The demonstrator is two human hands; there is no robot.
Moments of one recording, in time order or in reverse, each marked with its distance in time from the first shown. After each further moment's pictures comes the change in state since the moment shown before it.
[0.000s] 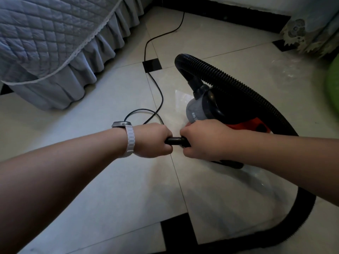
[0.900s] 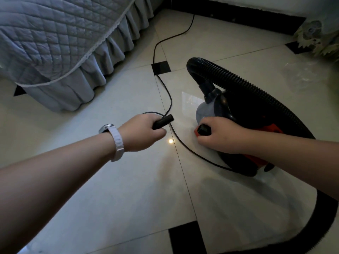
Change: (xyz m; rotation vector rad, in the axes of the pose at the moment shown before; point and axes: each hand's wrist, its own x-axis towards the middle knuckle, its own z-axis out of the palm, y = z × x) left_hand -0.008 -0.050 -0.002 -0.348 0.361 -0.114; right_hand 0.014 0.023 0.003 0.623 0.066 0.285
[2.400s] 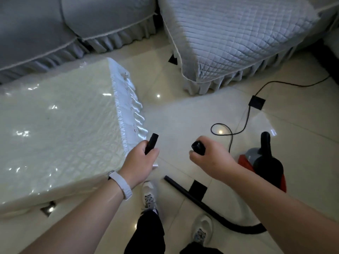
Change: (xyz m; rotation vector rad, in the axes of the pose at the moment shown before) left_hand -0.415 0.163 -0.293 -0.918 0.605 -1.019; right_hand -0.204 -0.416 -0.180 -0.065 -0.494 -0.269
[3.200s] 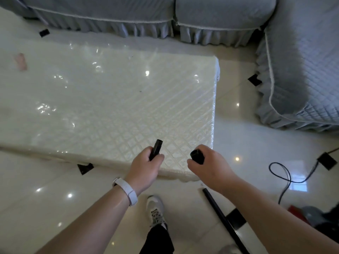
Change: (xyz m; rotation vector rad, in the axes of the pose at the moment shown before) left_hand -0.009 -0.225 -0.308 -0.350 0.207 -0.198; right_hand 0.030 -0.295 0.281 -0.225 -0.233 -0.133
